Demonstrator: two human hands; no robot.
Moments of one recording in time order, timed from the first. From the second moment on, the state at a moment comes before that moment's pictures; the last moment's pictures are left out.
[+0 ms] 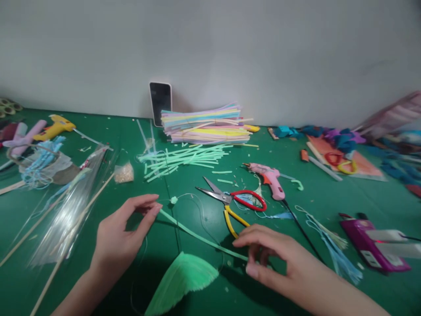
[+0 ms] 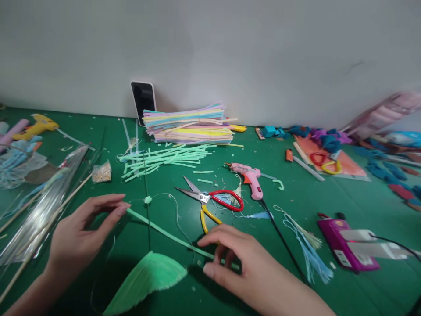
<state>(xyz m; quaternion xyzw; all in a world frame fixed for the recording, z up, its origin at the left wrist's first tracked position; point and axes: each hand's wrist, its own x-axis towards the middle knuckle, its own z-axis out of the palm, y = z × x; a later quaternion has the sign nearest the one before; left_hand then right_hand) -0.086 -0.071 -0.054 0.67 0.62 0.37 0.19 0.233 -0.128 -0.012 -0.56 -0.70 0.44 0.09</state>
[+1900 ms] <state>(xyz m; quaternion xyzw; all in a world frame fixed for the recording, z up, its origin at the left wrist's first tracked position) -0.038 -0.079 -0.016 0.66 0.48 0.39 0.42 0.162 -0.070 -0.023 -0.38 -0.80 0.40 0.24</state>
